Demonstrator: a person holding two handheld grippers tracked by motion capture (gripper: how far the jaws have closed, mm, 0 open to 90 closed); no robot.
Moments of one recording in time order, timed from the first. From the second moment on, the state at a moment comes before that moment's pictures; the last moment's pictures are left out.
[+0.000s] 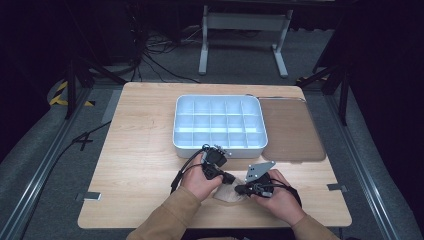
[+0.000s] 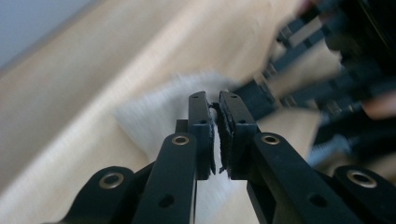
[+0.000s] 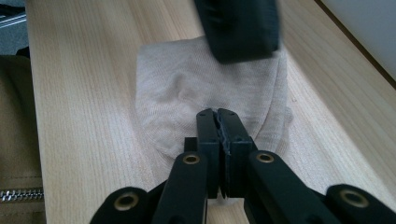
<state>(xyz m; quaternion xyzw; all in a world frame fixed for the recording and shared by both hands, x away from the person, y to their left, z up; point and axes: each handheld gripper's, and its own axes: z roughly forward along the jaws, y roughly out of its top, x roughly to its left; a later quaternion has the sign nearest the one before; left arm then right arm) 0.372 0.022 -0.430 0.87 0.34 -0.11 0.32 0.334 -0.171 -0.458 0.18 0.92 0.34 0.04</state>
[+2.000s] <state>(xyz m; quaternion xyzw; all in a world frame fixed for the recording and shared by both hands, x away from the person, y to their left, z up) 0.350 0.054 -0.411 0.91 0.34 -0.06 0.25 0.326 -0.160 -0.453 0.18 0.91 0.36 0.05</state>
